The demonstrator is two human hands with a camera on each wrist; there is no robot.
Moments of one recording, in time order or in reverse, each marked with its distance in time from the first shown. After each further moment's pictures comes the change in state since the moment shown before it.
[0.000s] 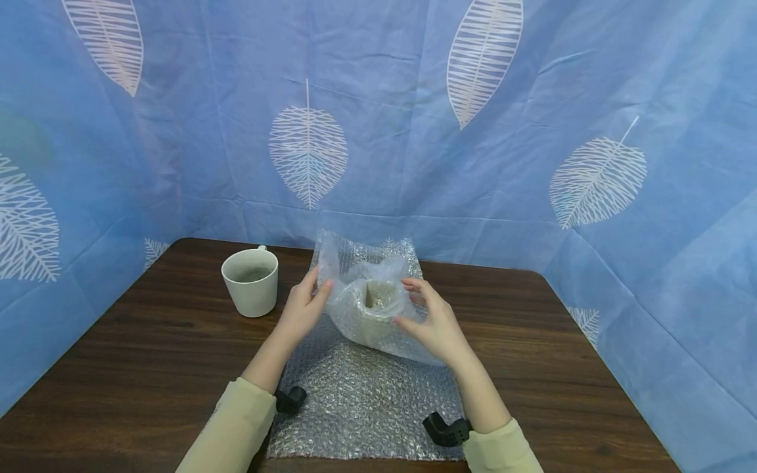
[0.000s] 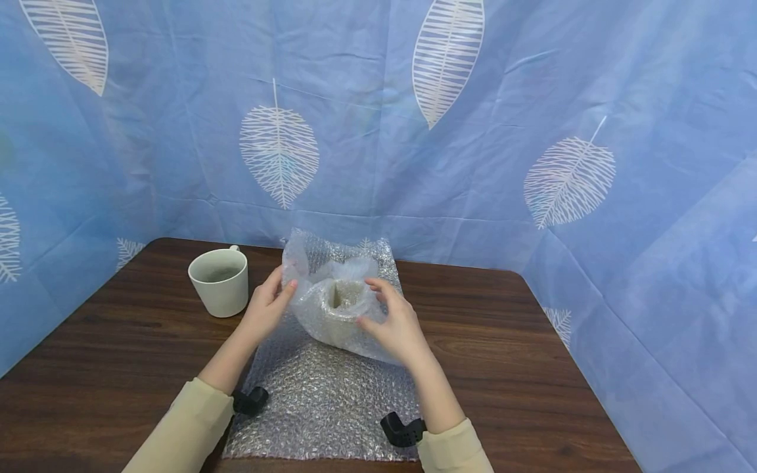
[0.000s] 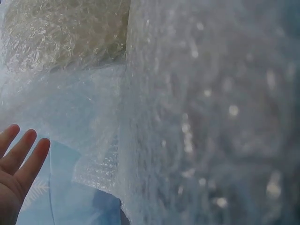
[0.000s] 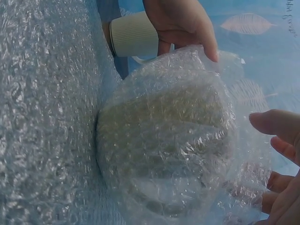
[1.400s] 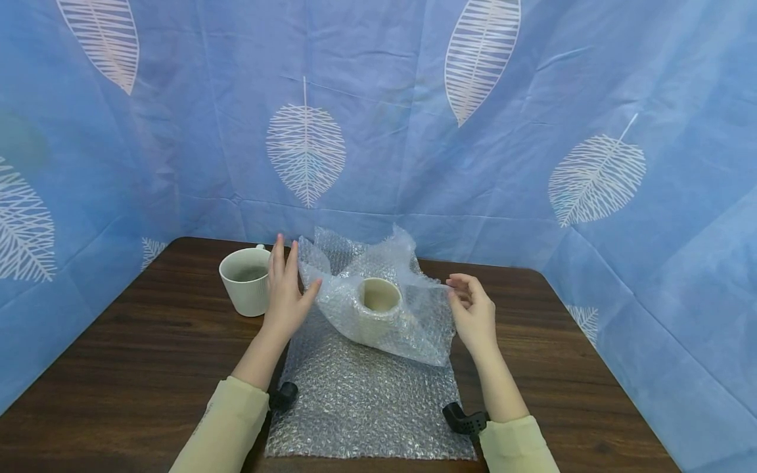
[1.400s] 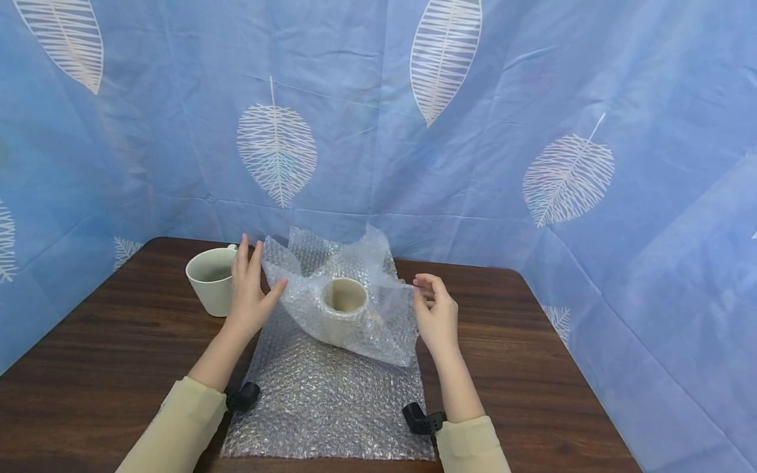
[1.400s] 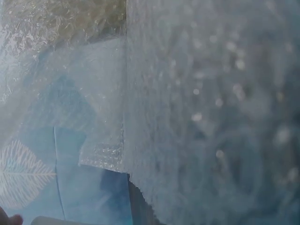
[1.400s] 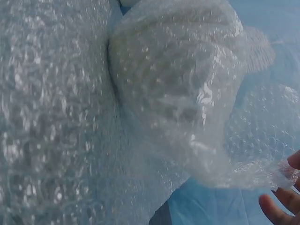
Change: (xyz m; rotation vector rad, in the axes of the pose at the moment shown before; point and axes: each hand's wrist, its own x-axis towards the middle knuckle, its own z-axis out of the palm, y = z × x) left_hand 0.003 -0.003 -0.015 0.375 0.240 0.176; right_hand -0.004 0.047 -0.034 0.005 0.386 0.079
